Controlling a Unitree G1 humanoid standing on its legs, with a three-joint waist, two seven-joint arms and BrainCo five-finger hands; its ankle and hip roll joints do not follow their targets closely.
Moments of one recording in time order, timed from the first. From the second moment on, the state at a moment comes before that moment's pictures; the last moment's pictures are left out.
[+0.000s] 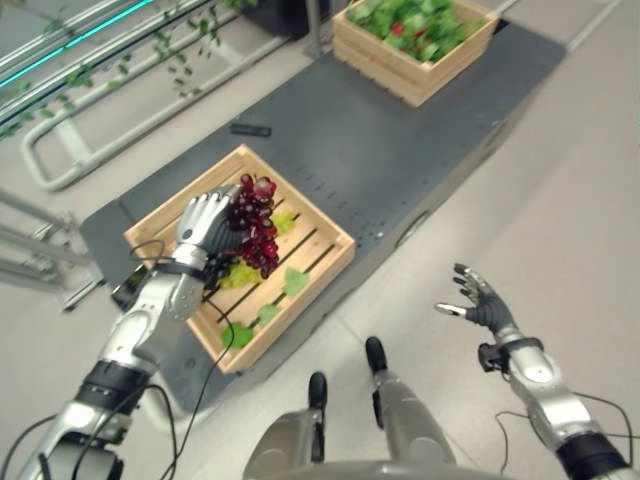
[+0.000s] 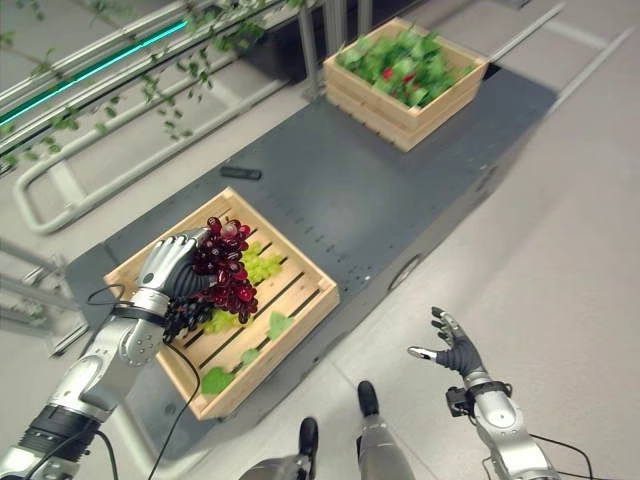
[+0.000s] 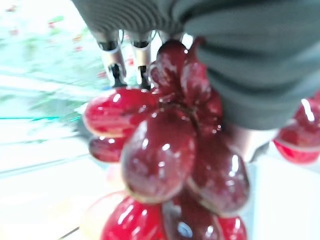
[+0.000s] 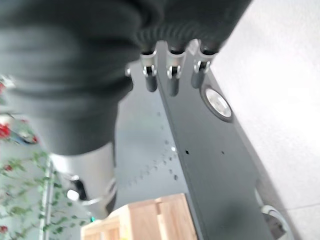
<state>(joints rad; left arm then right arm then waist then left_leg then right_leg) -0.27 0.74 -0.17 0.03 0.63 -0.12 0.23 0.00 -0.50 0.17 0.30 0.24 -0.17 0.00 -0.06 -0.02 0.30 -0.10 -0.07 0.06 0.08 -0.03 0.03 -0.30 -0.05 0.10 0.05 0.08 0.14</state>
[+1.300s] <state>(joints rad) -0.43 0.65 -0.37 -0.14 -0.15 -0.19 -0.19 -0.17 -0.74 0.43 -0.01 0.77 0.09 0.43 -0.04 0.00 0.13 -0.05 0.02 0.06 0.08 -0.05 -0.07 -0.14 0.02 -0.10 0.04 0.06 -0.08</state>
